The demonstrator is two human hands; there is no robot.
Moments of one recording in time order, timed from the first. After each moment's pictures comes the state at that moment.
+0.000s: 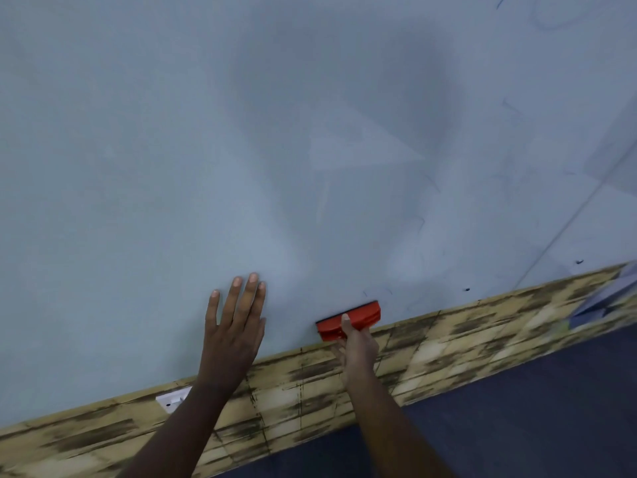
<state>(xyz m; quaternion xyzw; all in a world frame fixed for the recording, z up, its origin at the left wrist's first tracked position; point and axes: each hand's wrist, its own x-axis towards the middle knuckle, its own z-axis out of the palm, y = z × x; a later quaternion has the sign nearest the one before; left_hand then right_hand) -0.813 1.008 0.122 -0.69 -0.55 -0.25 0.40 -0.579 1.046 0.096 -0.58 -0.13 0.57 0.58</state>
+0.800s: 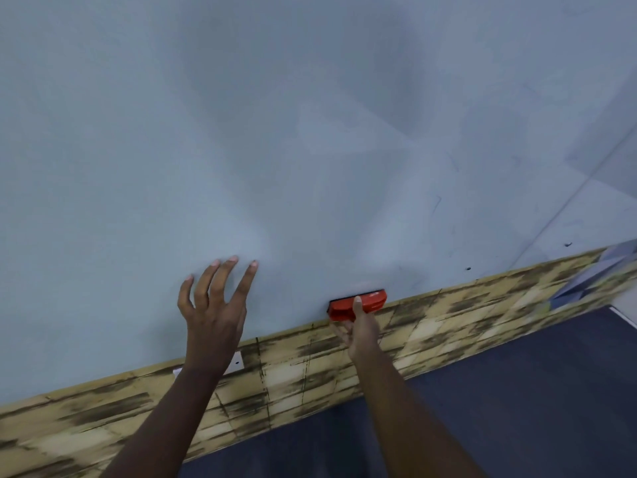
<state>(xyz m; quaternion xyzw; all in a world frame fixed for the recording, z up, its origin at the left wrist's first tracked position) -0.861 0.973 0.140 -0.64 -0.58 -0.33 0.38 -0.597 1.032 0.087 -0.55 -0.11 0.59 0.58</state>
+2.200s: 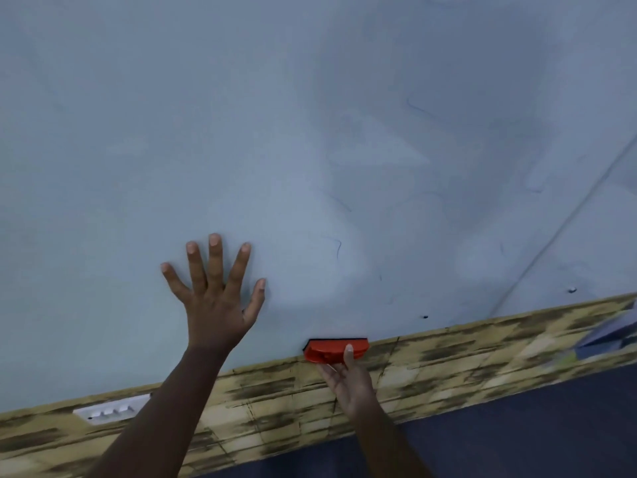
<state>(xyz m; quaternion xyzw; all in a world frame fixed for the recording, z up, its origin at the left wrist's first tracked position) -0.662 1.097 0.188 -0.61 -0.59 -0.36 0.39 -0.420 1.095 0.052 -0.44 -0.01 0.73 0.52</state>
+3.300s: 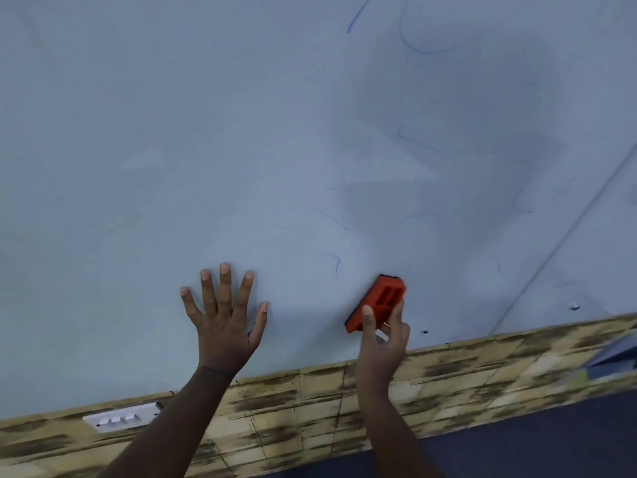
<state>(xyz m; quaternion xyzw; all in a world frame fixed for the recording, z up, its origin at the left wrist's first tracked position) -0.655 1.092 0.168 -0.61 -0.60 -0.35 0.38 -0.412 1.108 0.156 -0.58 -0.37 0.31 0.66</state>
